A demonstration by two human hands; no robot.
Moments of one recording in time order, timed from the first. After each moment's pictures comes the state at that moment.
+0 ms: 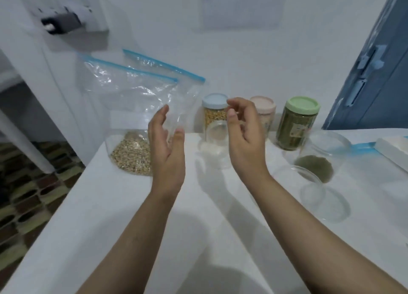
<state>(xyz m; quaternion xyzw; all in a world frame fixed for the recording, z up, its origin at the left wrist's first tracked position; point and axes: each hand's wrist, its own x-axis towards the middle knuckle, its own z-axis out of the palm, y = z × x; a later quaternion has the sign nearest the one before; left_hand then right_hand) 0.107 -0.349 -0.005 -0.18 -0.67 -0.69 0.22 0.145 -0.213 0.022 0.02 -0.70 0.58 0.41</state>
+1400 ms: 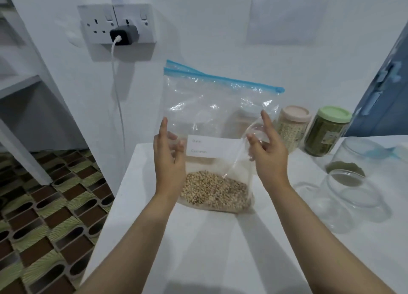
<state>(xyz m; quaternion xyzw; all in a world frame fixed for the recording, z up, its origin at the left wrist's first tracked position) 0.029 -0.487 -0.028 -0.18 -0.72 -0.63 0.22 0.096 -0.290 -0.016 -0.06 -0.70 0.59 0.40</state>
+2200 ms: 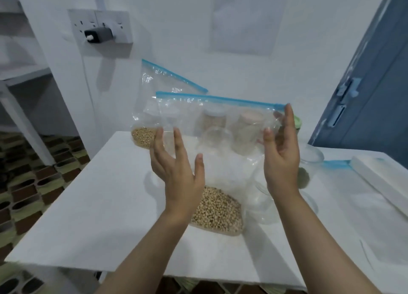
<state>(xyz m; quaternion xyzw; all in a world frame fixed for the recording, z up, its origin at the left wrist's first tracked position) 0.195 -0.338 -0.017 -0.11 -0.83 -0.42 0.36 0.222 -0.161 0.024 0.00 -0.69 0.58 0.44</state>
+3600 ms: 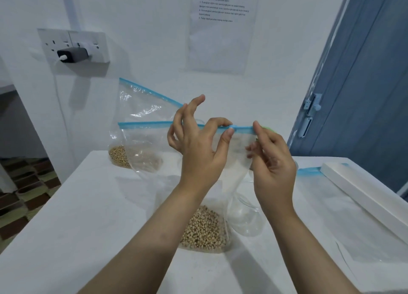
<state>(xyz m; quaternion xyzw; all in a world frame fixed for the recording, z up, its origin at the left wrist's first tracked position) 0.190 -0.284 0.072 -0.27 -0.75 -0.48 0.38 0.256 -0.166 0.049 0.07 -0.71 0.47 0.52</state>
